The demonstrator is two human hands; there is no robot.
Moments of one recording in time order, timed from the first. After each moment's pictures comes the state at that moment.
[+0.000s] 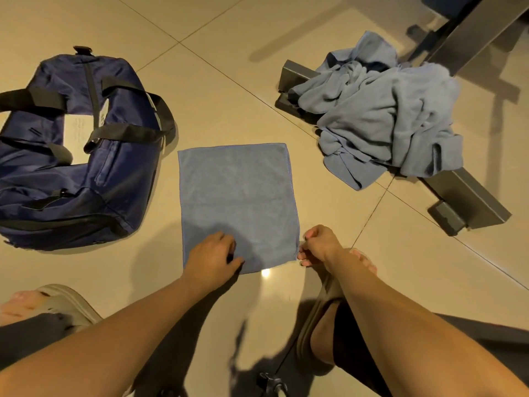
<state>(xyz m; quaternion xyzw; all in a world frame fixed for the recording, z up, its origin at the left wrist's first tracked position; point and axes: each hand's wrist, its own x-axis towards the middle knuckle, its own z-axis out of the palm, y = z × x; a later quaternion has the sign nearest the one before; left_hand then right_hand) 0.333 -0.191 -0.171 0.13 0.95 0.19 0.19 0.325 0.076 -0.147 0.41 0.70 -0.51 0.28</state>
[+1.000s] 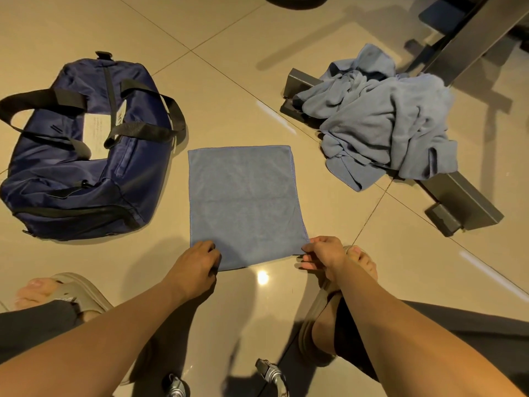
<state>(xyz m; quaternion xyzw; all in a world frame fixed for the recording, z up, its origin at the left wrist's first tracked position) 0.355 -0.254 -0.186 0.24 0.94 0.14 0.20 0.356 0.068 -0.136 0.46 0.63 -0.58 0.23</state>
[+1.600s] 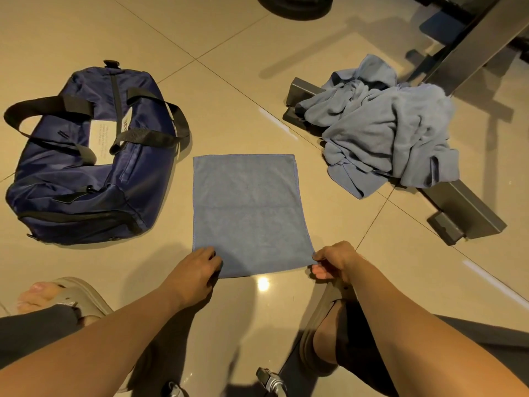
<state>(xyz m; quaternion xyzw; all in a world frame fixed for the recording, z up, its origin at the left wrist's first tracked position) 0.357 -0.262 -0.186 0.29 0.93 0.12 0.17 0.346 0.093 -0.131 0.46 0.66 -0.51 0.31</state>
